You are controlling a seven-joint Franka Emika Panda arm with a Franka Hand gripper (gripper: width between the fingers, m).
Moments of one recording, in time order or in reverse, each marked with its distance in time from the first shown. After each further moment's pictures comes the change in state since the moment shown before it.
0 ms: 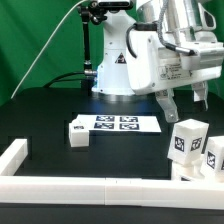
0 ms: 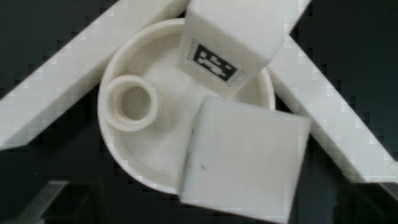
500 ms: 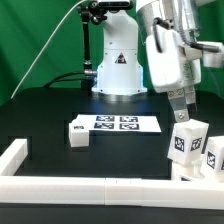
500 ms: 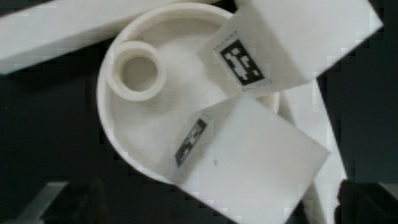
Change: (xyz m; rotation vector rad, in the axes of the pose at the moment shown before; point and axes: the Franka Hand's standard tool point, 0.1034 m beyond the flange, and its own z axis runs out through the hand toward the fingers) arm -0.004 0.003 0.001 -0.029 0.028 -0.476
